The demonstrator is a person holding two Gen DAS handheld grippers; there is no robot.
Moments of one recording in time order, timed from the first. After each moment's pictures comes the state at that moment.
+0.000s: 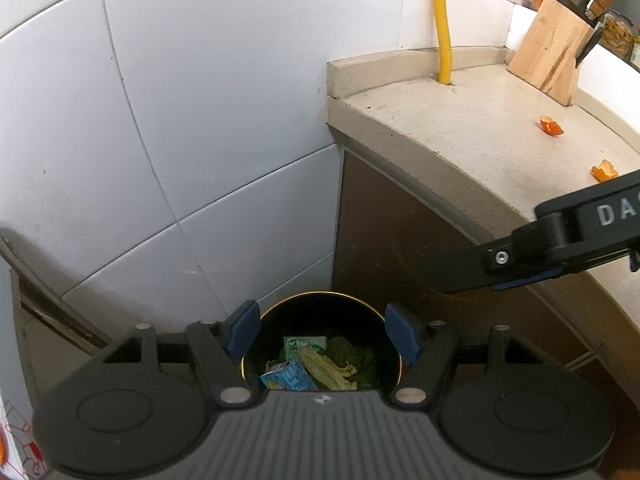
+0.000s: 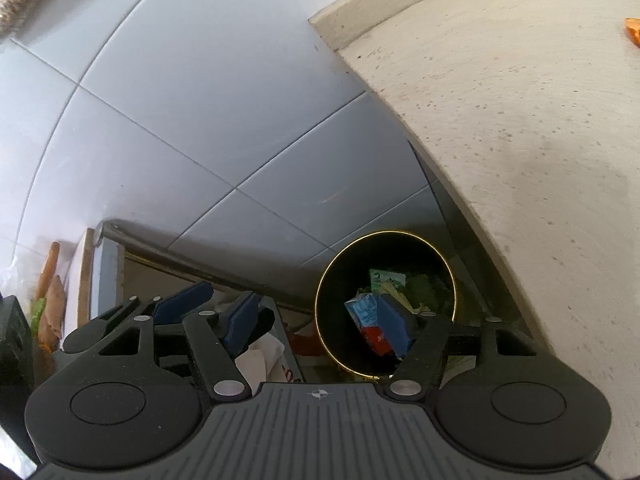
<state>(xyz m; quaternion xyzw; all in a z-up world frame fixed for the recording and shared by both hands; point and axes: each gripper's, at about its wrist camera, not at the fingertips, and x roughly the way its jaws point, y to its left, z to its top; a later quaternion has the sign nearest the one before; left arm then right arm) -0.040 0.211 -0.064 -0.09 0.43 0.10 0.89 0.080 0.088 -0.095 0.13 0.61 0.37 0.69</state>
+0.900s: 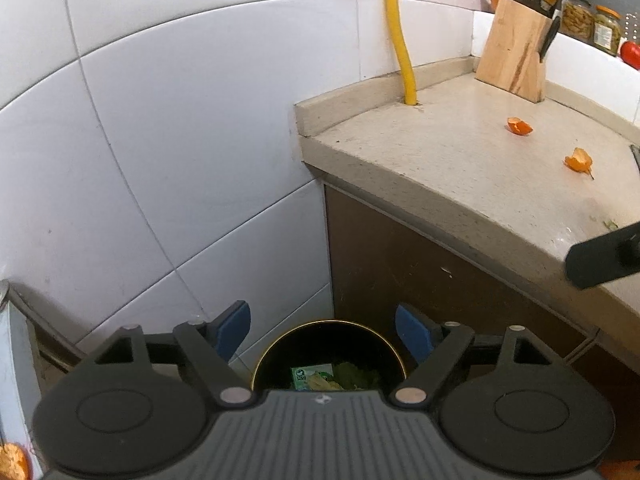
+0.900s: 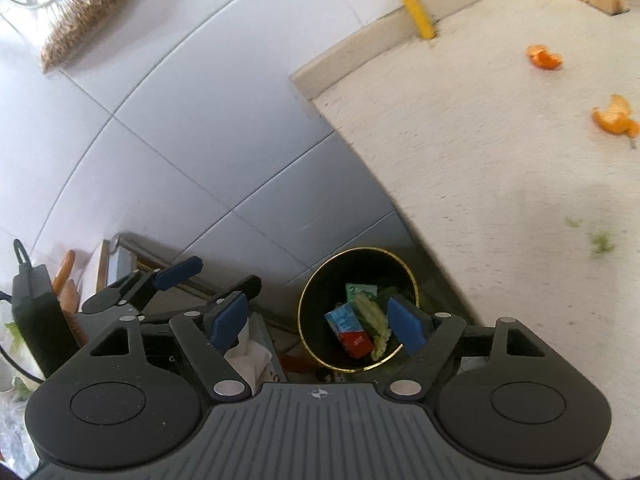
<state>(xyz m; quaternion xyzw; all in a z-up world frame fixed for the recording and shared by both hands) -0.049 0.189 -0.050 -0.02 0.39 0.09 0.92 0.044 0.014 -0.053 0.14 0.56 0.33 0.74</state>
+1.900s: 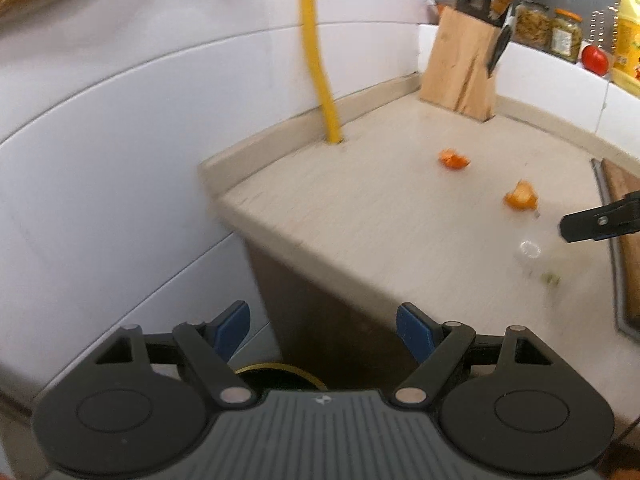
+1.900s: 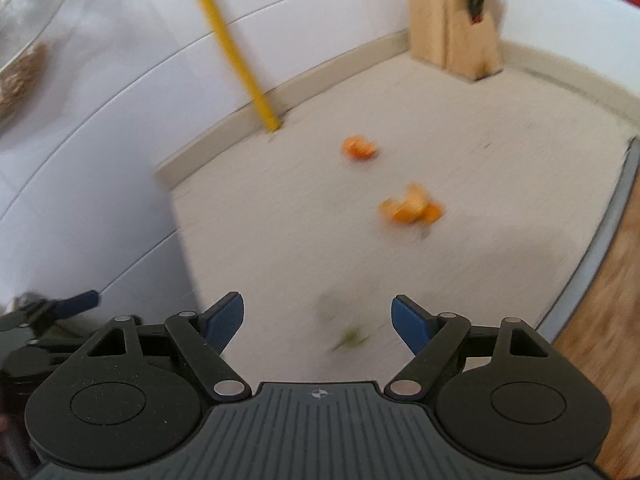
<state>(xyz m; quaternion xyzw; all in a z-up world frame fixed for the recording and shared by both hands) 0.012 0.125 -0.017 -0.02 0.37 0.03 0.93 0.093 -0.092 -0.053 0.10 0.50 0.21 0.83</state>
